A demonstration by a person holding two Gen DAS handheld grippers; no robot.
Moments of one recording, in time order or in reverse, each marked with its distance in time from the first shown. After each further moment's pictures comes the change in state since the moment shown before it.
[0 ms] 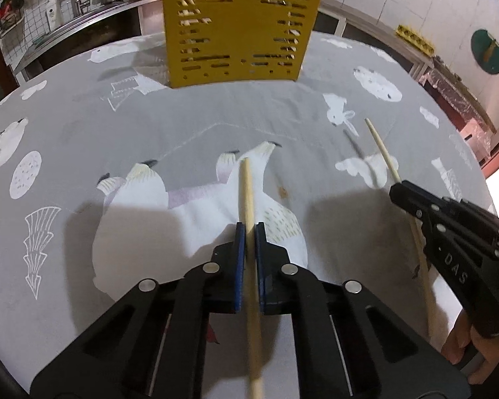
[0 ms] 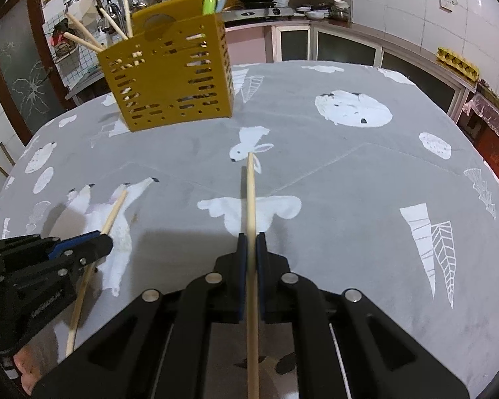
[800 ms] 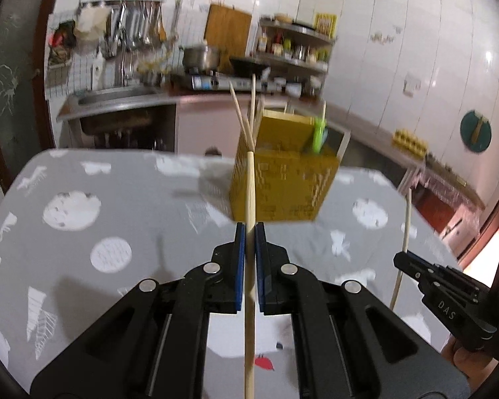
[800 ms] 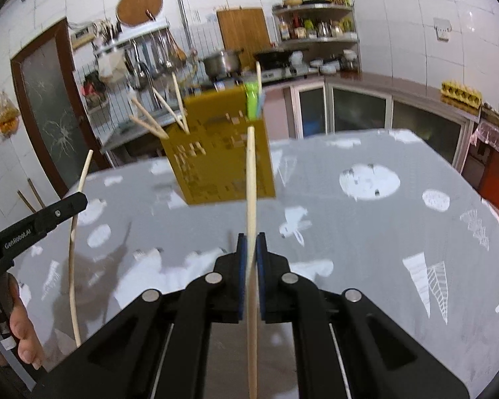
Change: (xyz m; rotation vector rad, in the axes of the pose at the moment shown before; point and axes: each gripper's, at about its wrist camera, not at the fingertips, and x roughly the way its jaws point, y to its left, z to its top) left arm -0.133 0.063 0.018 -0.100 -0.488 -0.008; right arm -0.080 0.028 0.023 0.024 -0.291 0.108
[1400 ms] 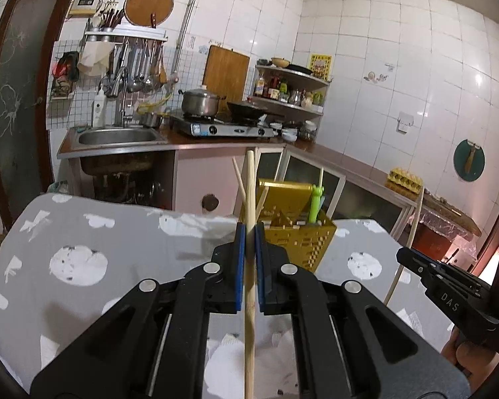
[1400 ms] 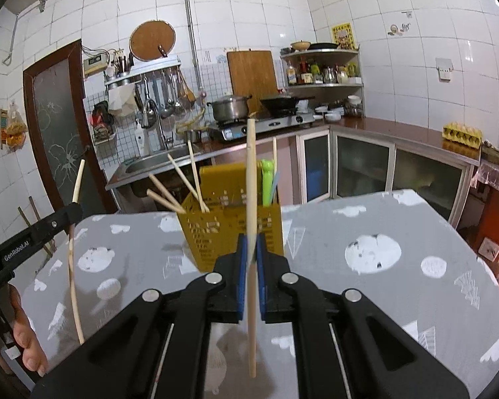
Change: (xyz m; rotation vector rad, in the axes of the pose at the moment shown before) left arm -0.015 0.007 0.048 0.000 -0.167 -0.024; right arm -0.011 0.021 0.062 -0.043 -0.162 0.002
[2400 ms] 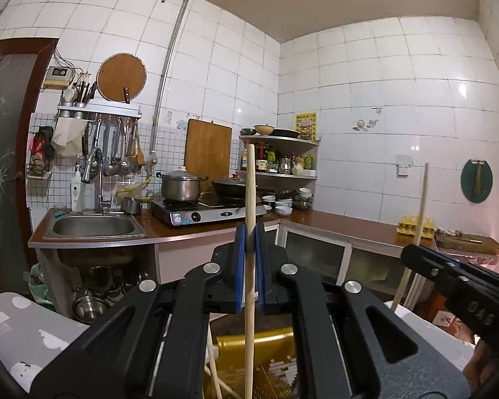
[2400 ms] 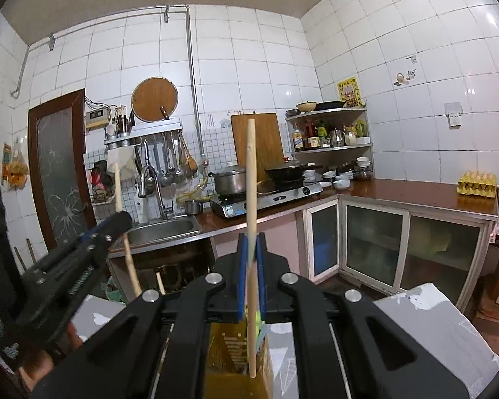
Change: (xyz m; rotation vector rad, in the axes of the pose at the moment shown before) left arm 0.139 -0.072 0.096 0.120 -0.327 0.007; right arm 0.081 -0.029 0.119 0.000 -0.271 0.051
